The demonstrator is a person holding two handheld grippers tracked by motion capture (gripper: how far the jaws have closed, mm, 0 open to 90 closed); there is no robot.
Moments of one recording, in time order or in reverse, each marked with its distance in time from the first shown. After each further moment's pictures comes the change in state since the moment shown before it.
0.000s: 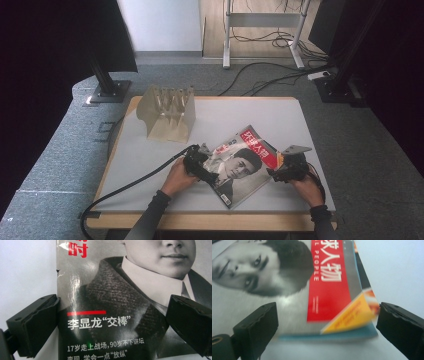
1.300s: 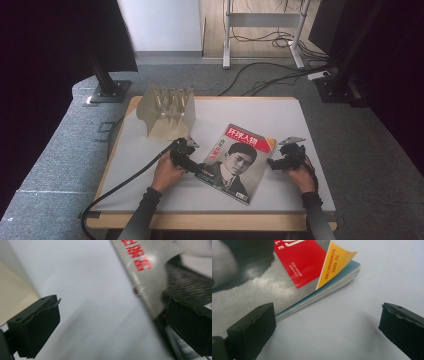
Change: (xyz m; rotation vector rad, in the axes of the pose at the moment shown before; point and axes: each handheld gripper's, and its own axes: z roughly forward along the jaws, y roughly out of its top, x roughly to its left) left arm 0.033 -0.013 -0.029 0.029 0.213 -0.060; right arm -0.030 0.016 0.043 0.052 -0.118 0.056
